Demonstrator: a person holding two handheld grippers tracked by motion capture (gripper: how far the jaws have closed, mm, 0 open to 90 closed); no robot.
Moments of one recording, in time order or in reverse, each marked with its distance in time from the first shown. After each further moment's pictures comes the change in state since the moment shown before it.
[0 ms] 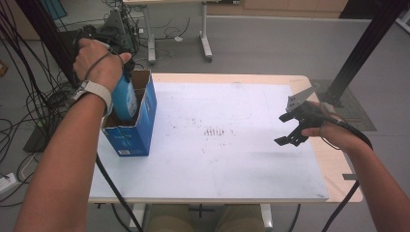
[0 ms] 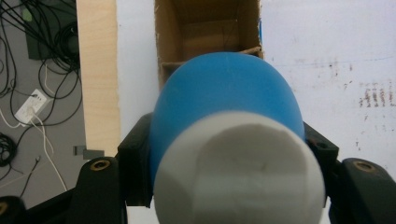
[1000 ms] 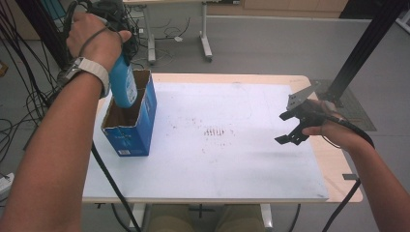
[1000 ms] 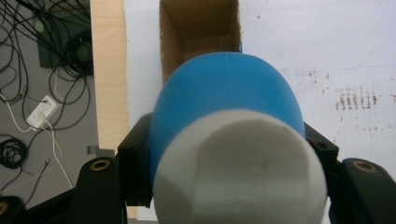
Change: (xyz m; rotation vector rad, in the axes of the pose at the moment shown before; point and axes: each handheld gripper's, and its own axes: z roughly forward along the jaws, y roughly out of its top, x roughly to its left) left arm -0.009 0.012 -0.053 -0.021 0.011 0.007; right arm 0.000 0.004 -0.005 -0.004 -0.006 -0.017
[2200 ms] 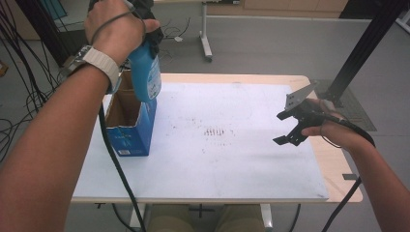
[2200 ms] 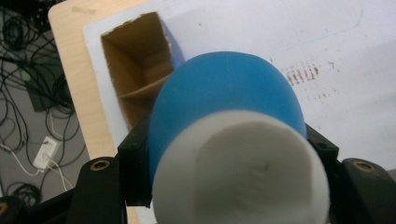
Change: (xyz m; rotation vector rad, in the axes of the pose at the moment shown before) left arm -0.058 -0.002 -0.053 -0.029 -0.045 0.215; right arm 0.009 0.010 -0.005 -0.006 0.010 -0.045
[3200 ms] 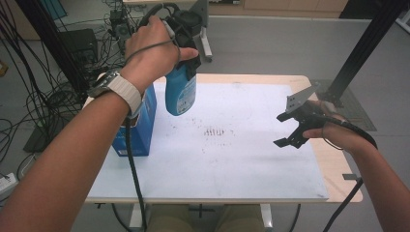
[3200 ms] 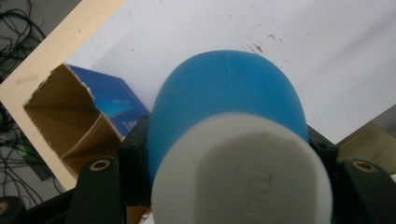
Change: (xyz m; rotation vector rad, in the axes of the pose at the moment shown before) left arm -0.084 -0.005 0.016 -0.021 -0.071 0.375; right arm 0.006 0.000 -0.002 -0.003 0.017 -0.014
